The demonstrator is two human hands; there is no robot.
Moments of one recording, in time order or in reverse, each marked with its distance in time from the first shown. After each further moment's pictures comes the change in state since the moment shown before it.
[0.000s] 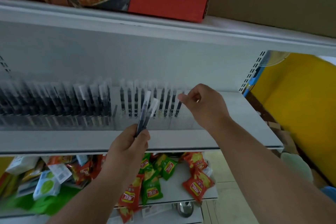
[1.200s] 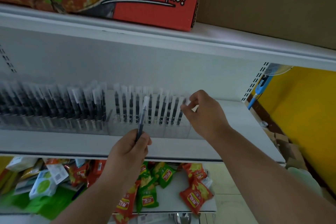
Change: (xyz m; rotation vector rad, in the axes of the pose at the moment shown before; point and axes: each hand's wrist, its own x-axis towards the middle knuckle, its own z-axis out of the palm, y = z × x) left_hand 0.006 0.006 0.029 -0.008 0.067 -0.056; right_hand 0.021 0.030 0.000 -0.084 -0.020 -0.114
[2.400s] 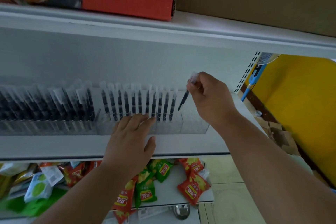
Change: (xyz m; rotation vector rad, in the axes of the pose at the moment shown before) left_hand 0.034 -0.007 0.007 1.269 -0.009 0.562; right_hand 0.007 0.002 -0.034 0.052 0.149 -0.122
